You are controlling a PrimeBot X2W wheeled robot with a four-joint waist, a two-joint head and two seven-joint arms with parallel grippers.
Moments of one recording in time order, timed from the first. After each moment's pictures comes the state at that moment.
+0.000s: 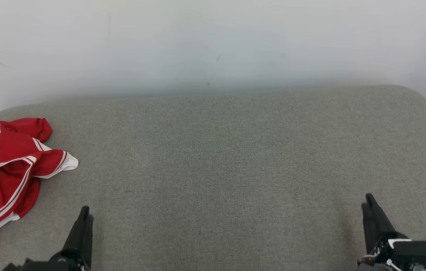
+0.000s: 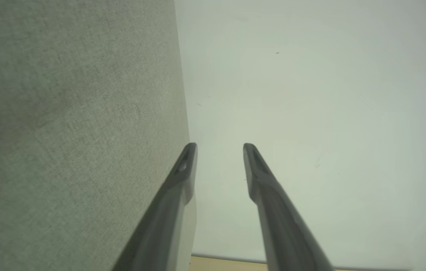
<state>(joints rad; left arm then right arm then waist) -0.09 0.04 0.11 0.28 -1.61 -0.13 0.11 -0.09 -0.05 -0.11 0.28 1.61 0.13 0.11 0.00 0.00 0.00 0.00</state>
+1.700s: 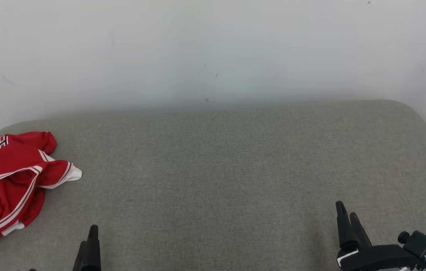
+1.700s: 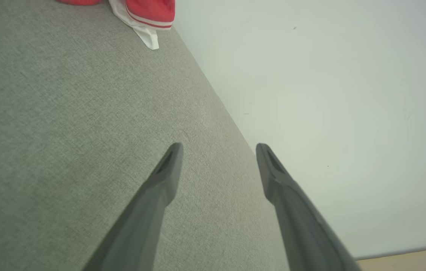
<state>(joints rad) 0.01 0.04 0.03 0.22 -1.07 -0.04 -0.09 -0.08 -0.05 0.02 0.34 0.89 0.13 -0.08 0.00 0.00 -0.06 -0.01</state>
